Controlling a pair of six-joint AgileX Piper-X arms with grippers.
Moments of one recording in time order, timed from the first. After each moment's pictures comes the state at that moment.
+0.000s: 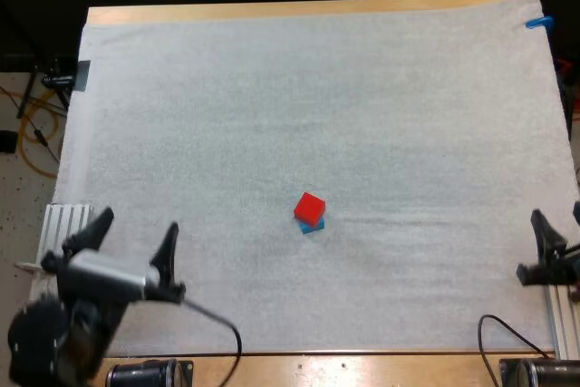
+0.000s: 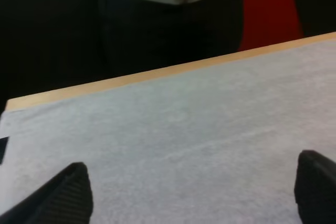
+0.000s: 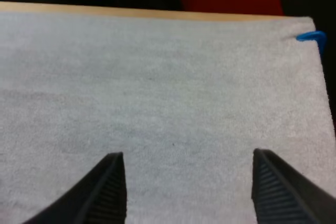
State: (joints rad) left arm 0.11 0.20 -0.71 0.86 0.33 -1.65; right arm -0.03 0.28 -0.71 0.92 -0.19 -1.95
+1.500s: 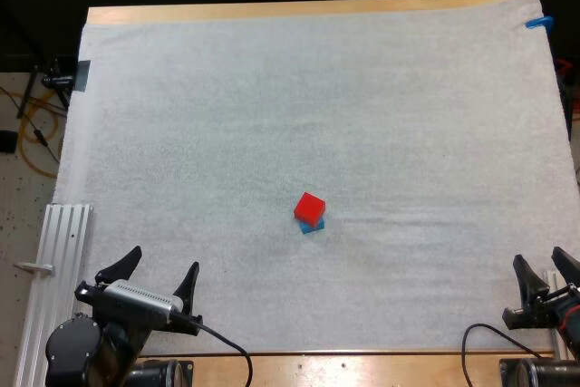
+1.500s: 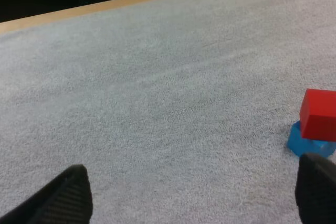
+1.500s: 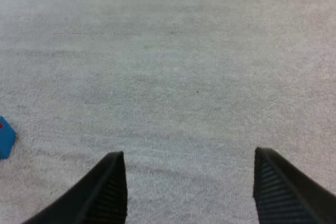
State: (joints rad) left arm 0.09 -0.01 -0.49 0.99 0.34 -1.62; right arm -0.03 -0.01 -0.52 1.03 -0.24 -1.90
